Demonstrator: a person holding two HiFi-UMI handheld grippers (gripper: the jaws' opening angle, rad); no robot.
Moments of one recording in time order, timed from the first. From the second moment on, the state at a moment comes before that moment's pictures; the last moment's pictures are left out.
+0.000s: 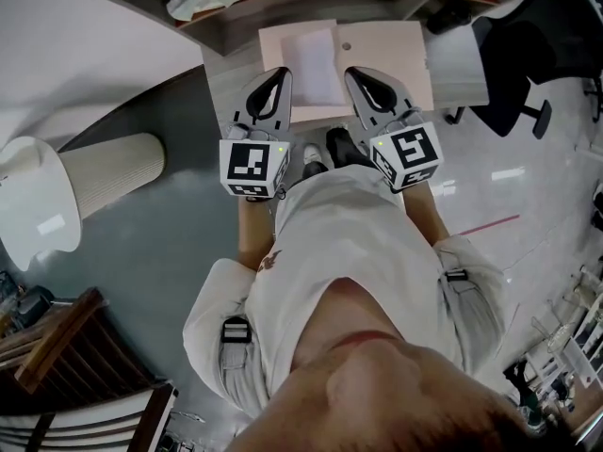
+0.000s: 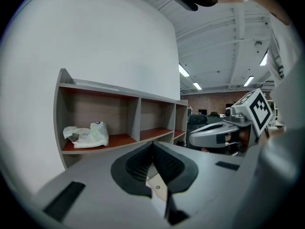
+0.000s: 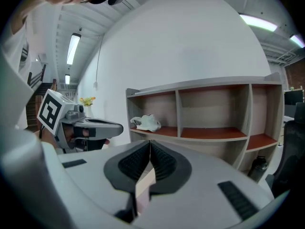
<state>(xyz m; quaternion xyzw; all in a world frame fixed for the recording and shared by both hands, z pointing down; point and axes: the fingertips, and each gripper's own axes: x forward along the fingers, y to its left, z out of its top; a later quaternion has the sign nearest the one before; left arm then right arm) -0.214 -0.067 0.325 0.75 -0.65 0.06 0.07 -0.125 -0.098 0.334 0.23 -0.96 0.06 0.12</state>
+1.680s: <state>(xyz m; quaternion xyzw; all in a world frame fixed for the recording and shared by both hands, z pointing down) -0.191 -0.187 0.376 0.71 -0.69 0.12 0.10 -0.124 -0.227 0.398 0.15 -0.97 0.15 0.10</state>
